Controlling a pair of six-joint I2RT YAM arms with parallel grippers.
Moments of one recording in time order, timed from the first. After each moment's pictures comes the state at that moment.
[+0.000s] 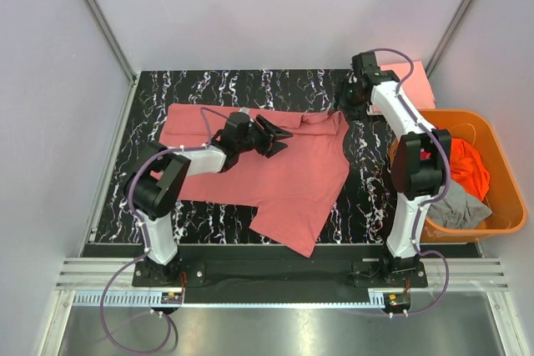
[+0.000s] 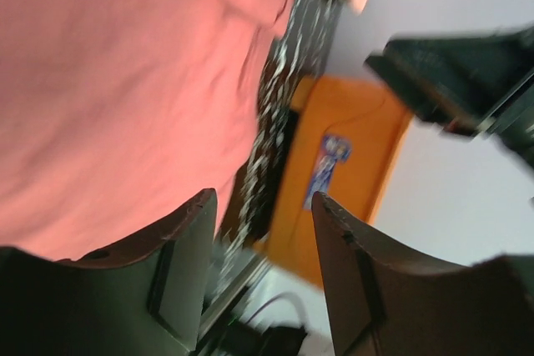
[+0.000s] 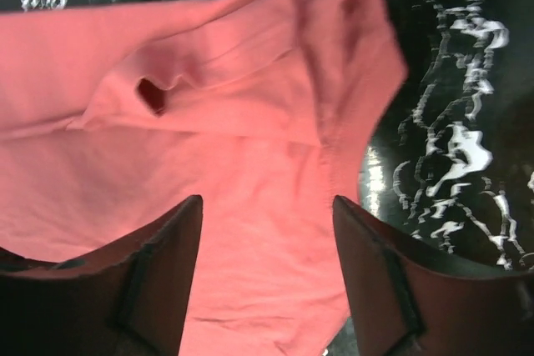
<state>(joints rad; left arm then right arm) -0.52 1.82 0.96 0.40 0.39 -1.37 0.19 2.01 1.80 -0.81 -0.10 0.39</state>
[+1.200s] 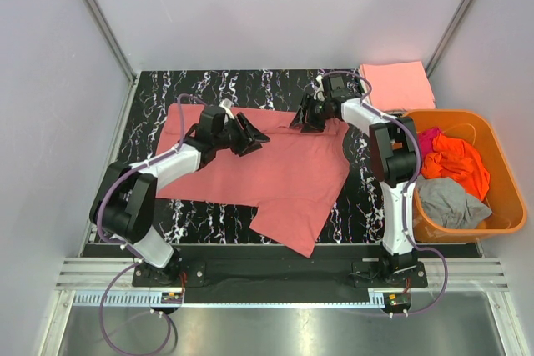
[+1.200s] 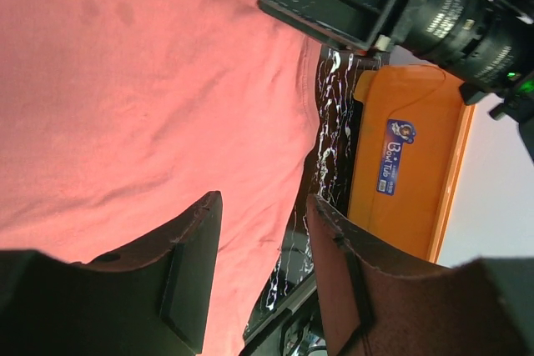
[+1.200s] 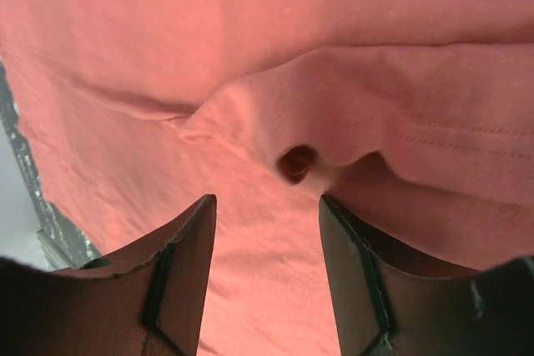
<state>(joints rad) -0.40 1.61 0.94 0.10 0.41 -1.01 0.28 2.22 1.68 -0.37 -0.48 0.51</state>
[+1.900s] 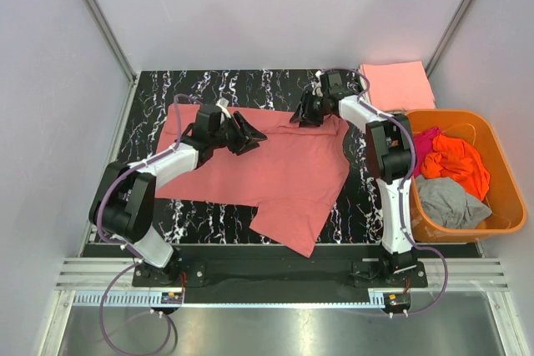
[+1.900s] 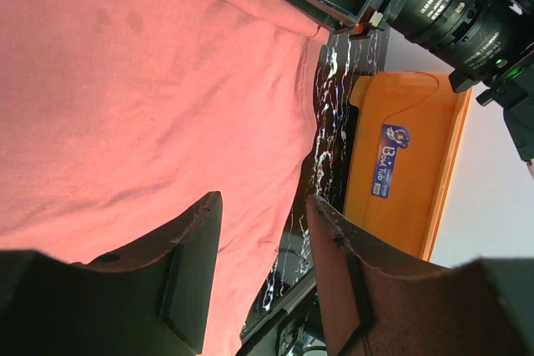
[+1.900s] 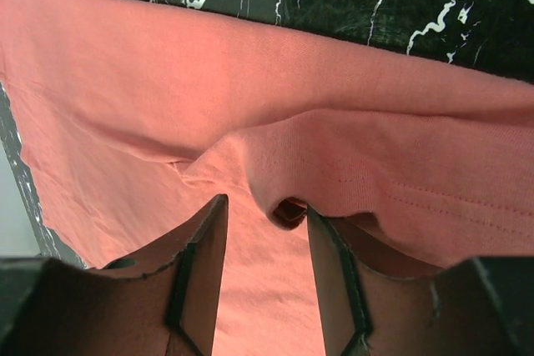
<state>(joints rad) -0.38 1.61 0.94 0.10 0.44 -1.01 0.28 2.29 1.78 -0.37 -0.44 0.53</state>
